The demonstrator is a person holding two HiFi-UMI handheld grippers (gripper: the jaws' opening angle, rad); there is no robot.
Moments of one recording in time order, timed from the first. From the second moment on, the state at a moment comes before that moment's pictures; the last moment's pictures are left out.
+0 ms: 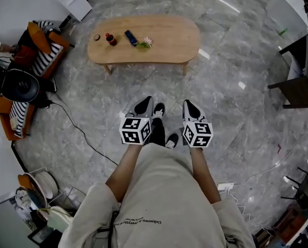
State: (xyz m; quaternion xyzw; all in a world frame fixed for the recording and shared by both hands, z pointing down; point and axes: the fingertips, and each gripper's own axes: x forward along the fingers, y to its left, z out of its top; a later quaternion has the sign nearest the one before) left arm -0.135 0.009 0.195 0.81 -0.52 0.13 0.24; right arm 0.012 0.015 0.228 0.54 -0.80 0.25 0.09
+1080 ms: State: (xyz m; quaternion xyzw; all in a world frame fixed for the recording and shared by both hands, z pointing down) left arm -0.115 0.069 0.190 0.83 -0.50 0.10 0.24; right arm 0.006 0.073 0.230 0.53 -0.81 0.23 0.10
